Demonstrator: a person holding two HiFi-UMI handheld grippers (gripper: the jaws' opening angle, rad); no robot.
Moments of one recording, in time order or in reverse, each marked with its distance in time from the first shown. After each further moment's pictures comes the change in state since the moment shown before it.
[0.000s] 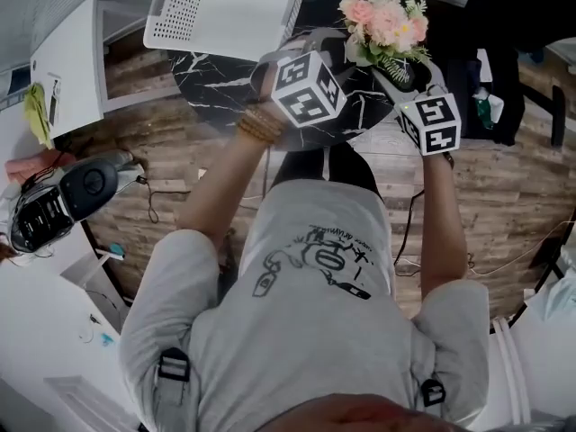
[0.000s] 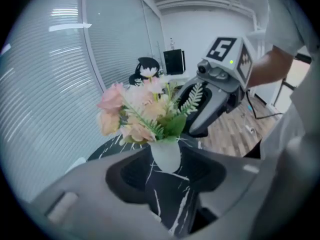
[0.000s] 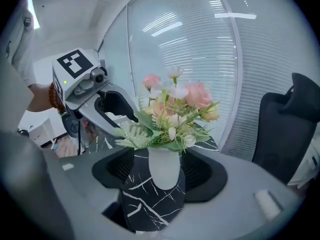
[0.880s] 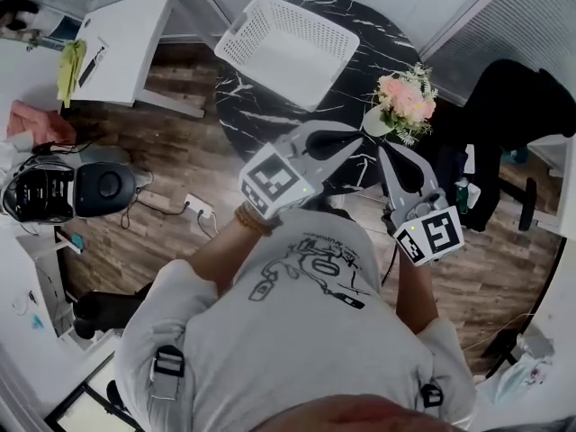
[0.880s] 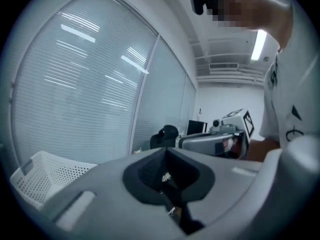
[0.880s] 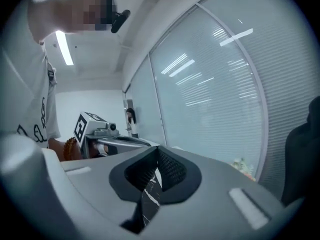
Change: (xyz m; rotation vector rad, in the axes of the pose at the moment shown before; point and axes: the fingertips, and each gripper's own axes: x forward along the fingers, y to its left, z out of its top) left arm -0.225 -0.043 0.084 -0.467 -0.711 0.160; right arm -0.148 0.147 0.157 -0.026 -0.445 0.280
